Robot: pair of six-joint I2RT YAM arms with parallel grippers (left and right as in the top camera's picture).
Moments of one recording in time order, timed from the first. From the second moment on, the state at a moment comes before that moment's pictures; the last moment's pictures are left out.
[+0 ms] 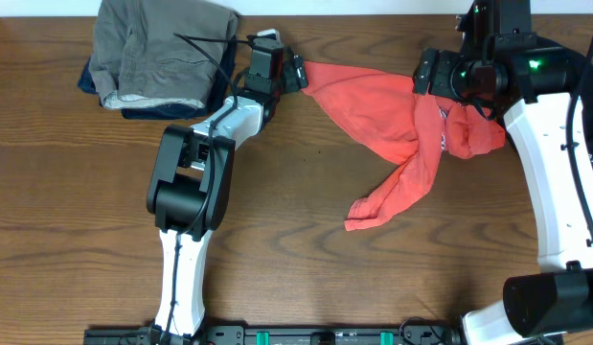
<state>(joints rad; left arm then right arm) -0.30 2.31 1.57 0.11 -0.01 -0.47 0.11 1.70 1.77 -1.08 -0.06 0.33</state>
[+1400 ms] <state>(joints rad) -0.32 2.38 1.57 0.24 -0.01 -0.48 0.11 1.70 1.77 -1.06 -0.06 0.33</state>
